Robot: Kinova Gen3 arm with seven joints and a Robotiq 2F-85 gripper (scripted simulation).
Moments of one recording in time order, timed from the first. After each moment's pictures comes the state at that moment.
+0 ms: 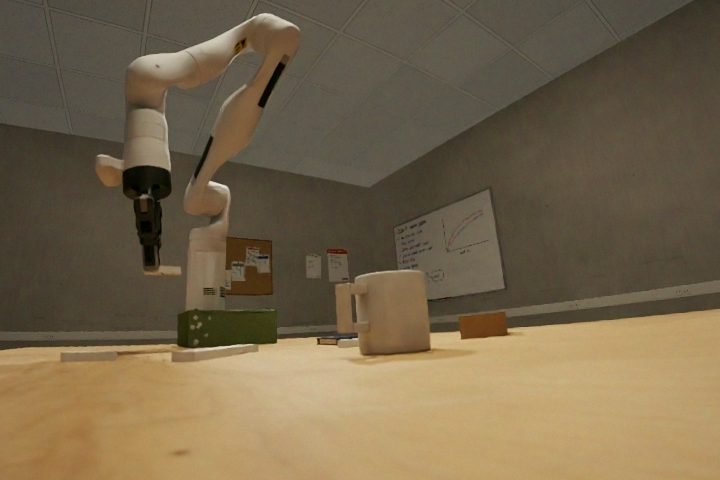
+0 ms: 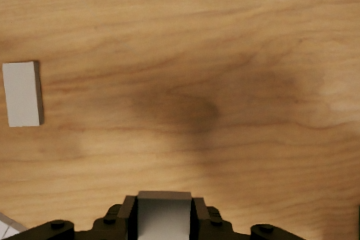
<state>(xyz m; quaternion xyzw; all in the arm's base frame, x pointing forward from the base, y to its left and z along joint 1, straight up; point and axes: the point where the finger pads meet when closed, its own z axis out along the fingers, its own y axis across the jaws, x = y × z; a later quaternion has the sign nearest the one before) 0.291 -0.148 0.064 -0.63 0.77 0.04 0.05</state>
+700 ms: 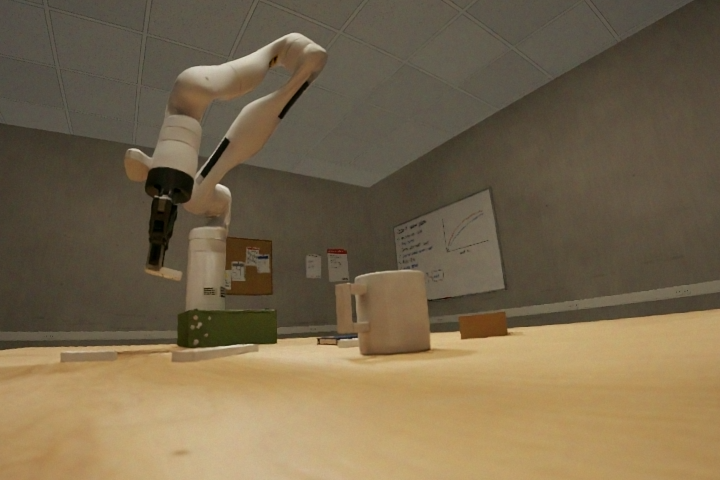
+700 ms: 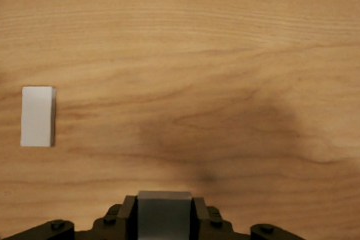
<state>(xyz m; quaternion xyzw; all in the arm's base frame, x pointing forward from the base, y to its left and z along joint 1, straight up) 0.292 -0.142 0.065 -0.65 0.76 -0.04 -0.03</state>
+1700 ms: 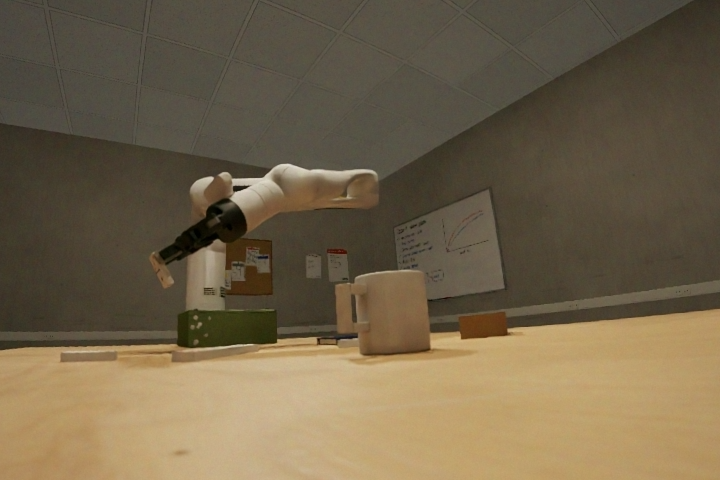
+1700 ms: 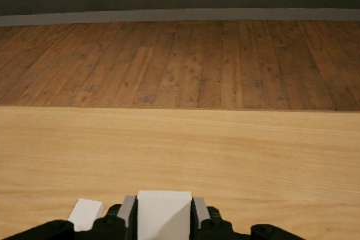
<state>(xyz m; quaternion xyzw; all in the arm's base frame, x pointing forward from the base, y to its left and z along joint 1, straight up) 0.295 -0.128 0.071 -0.64 0.62 -0.37 -0.27</state>
